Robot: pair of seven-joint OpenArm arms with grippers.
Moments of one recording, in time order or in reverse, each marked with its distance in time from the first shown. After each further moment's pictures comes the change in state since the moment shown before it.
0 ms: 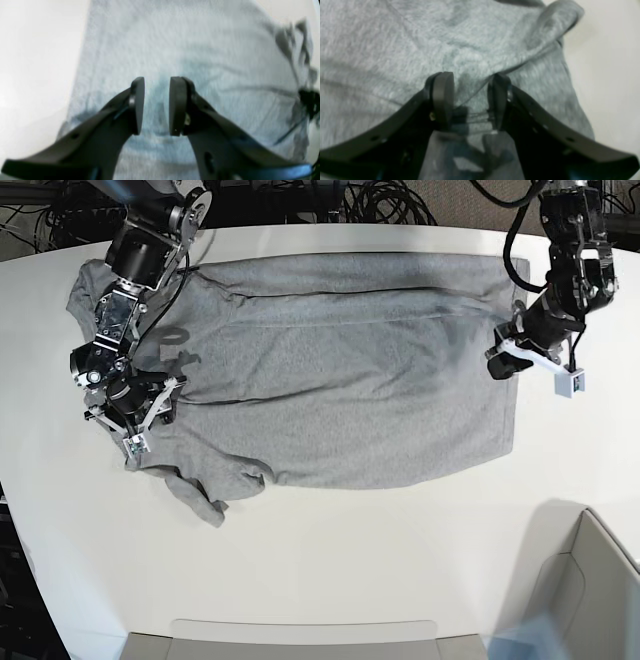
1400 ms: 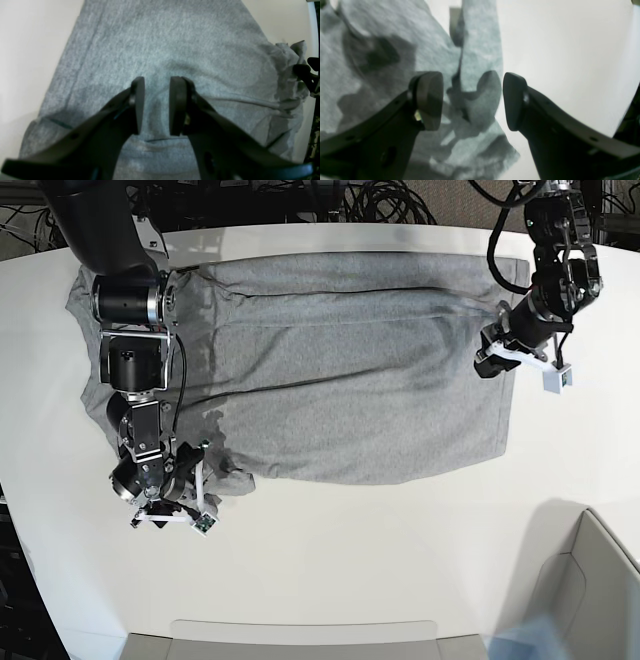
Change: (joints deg) left arm -1.2 4.1 -0.2 -3.0 -0.2 0.2 0.1; right arm 25.5 5.0 -26.7 -27.0 -13.8 -5.3 4.2
